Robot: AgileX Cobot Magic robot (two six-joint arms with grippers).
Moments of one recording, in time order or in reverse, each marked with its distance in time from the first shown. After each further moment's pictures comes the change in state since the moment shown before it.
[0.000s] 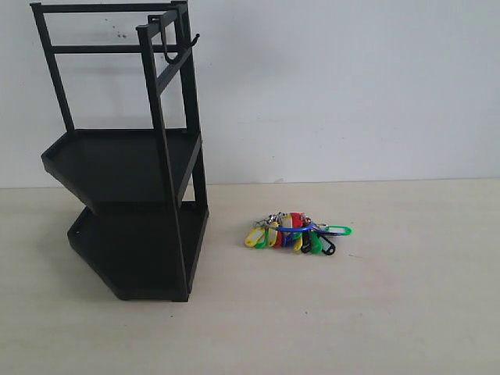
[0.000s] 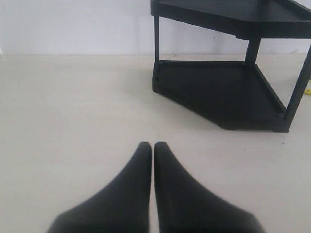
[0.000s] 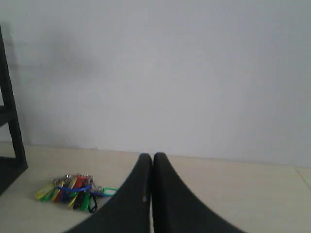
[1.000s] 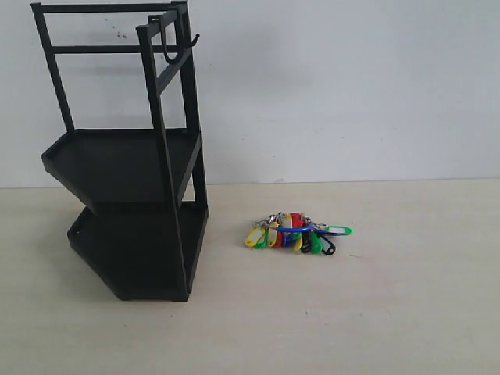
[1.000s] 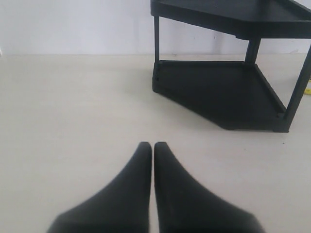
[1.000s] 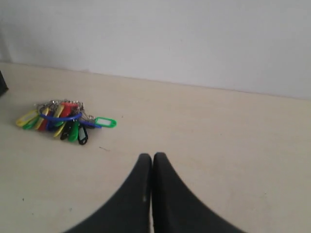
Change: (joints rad) left arm 0.000 0.000 0.000 0.000 0.000 0.000; right arm 0.000 0.416 -0.074 0.019 -0.007 -0.072
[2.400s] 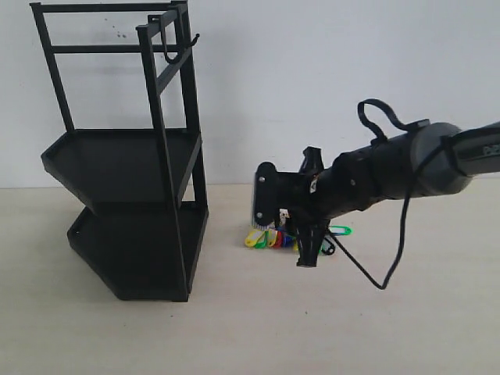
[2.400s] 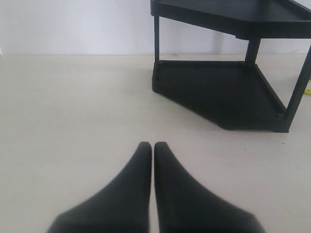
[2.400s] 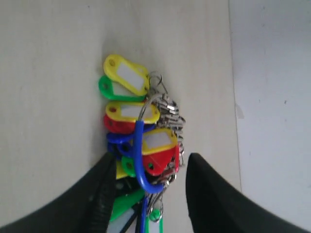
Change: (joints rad) left arm 0.000 0.000 0.000 0.000 0.000 0.000; right arm 0.391 1.237 -0.811 -0.259 -0.044 -0.814
